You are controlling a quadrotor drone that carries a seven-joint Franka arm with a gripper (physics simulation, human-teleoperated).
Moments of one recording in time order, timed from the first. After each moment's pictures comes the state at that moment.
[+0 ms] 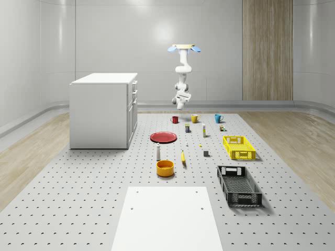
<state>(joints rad) -0.06 -0.73 0.18 -2.08 -0.24 1.40 0.81</state>
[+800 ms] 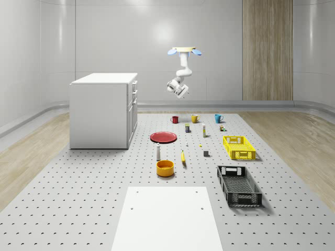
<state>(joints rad) -0.56 -0.89 1.00 -2.76 -1.65 1.34 1.24</state>
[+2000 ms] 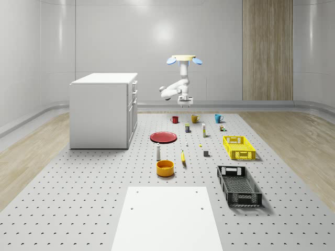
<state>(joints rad) -1.05 -1.10 1.27 -2.89 -1.97 1.19 1.58</state>
